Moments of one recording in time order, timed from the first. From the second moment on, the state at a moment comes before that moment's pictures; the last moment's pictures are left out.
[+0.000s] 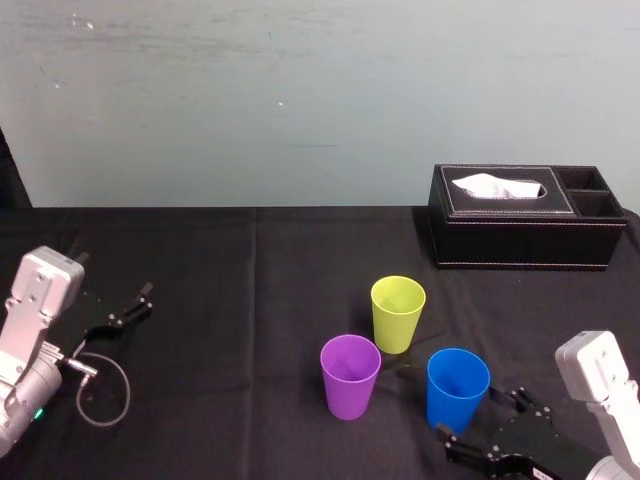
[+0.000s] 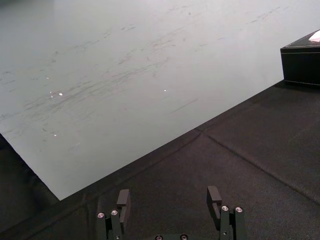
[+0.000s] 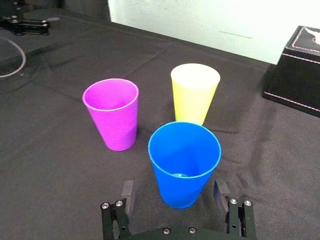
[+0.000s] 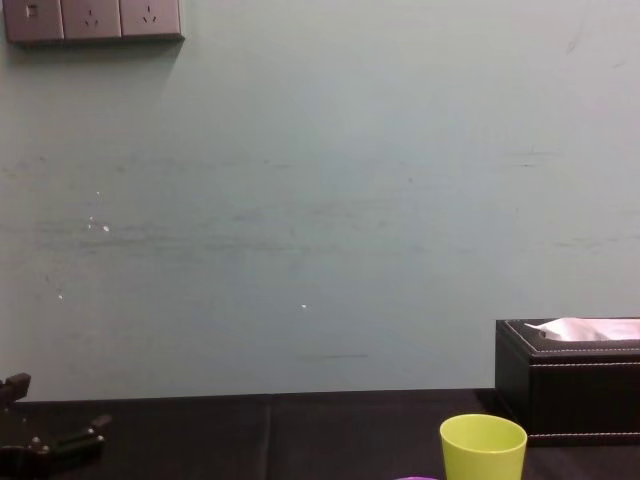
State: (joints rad) left arm -0.20 0.60 0.45 -1.41 -0.25 -0.12 0.03; right arm -0.18 0.67 -0.28 -1.84 0.40 0.22 0.21
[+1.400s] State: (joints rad) left arm -0.20 0.60 0.45 -1.41 -0.25 -0.12 0.03; right arm -0.10 0.47 -0.27 -1.71 0.30 0.22 0.21
